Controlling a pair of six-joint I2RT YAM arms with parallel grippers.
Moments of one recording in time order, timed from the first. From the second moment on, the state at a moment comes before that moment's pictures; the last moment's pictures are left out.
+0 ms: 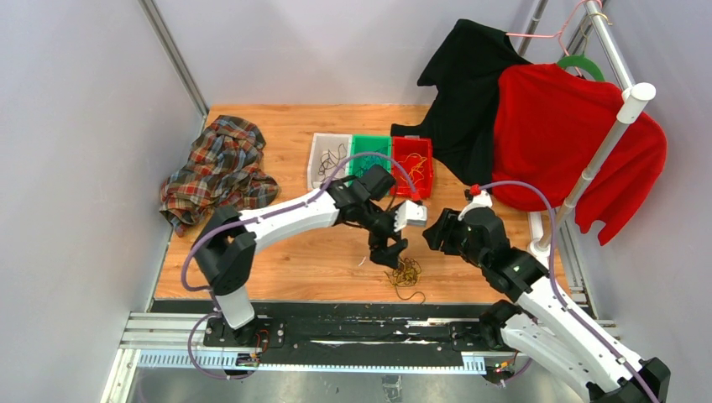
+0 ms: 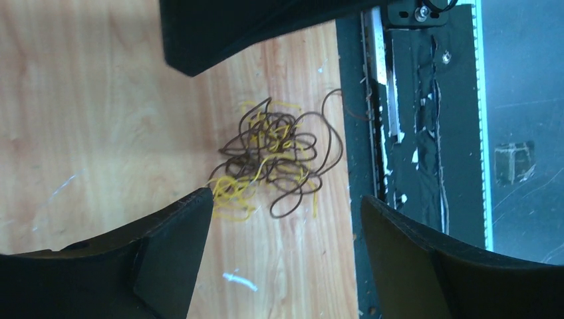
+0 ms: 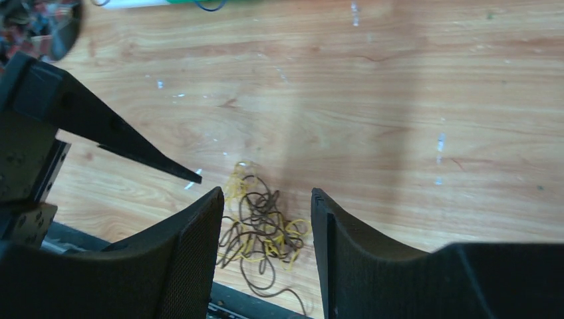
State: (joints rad) left arm -0.88 1.71 1.31 -0.55 0.71 0.49; right arm 0.59 0.67 0.56 -0.43 0.11 0.60
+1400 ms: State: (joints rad) left arm -0.84 1.51 1.60 -0.81 0.53 0.45; right arm 0.59 0.56 0.48 -0.02 -0.13 0.37
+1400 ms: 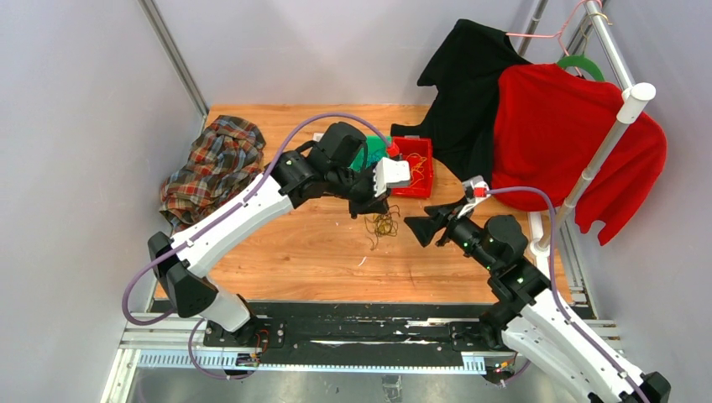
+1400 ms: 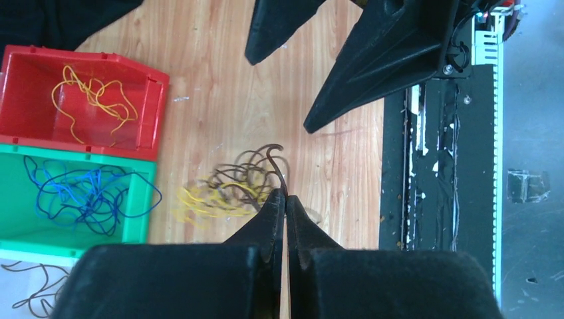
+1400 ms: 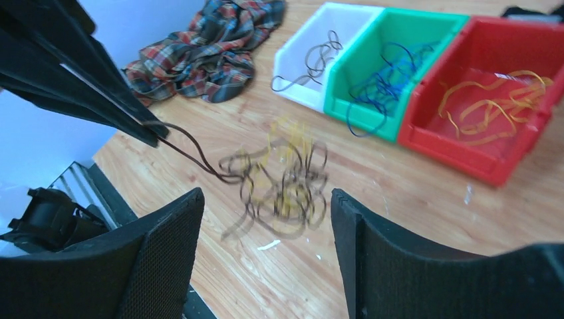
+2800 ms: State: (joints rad) left arm -0.84 1.46 1.69 -0.95 0.51 0.57; right arm 0.80 0.92 0.55 0.35 -0.04 0.35
